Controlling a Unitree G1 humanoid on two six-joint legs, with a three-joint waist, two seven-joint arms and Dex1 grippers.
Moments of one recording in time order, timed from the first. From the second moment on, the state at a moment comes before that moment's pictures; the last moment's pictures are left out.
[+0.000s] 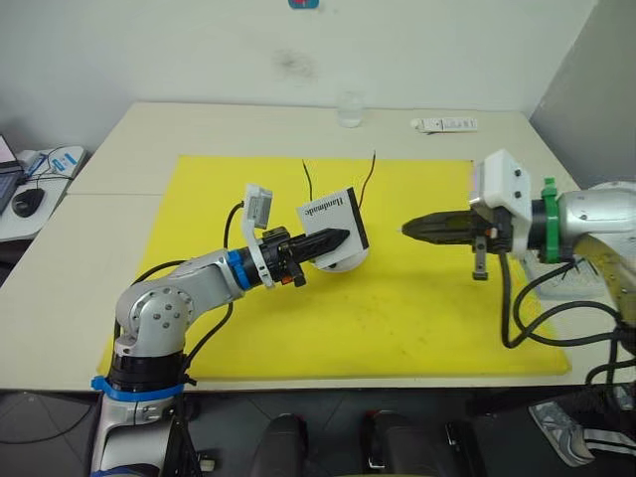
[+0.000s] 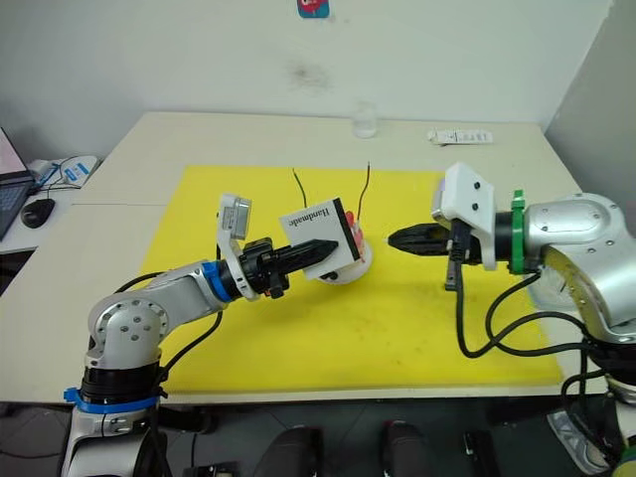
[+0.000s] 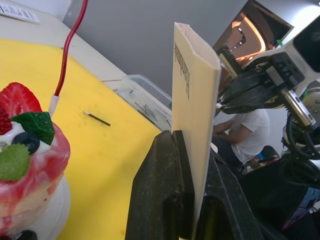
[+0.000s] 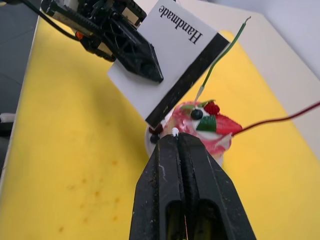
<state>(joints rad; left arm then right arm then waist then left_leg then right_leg) -0.48 0.43 0.12 -0.25 -1.09 0.98 -0.58 -0.66 -0.85 0.08 -0.42 0.48 0.64 1.02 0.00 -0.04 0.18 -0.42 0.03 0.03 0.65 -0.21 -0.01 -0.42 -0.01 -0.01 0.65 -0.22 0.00</state>
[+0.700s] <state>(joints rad) -0.49 0.43 0.12 -0.25 -1.12 1.00 -0.57 -0.66 -0.71 0.16 -0.38 0.30 0.50 0.94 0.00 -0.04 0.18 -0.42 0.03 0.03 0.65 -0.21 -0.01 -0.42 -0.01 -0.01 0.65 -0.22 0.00</state>
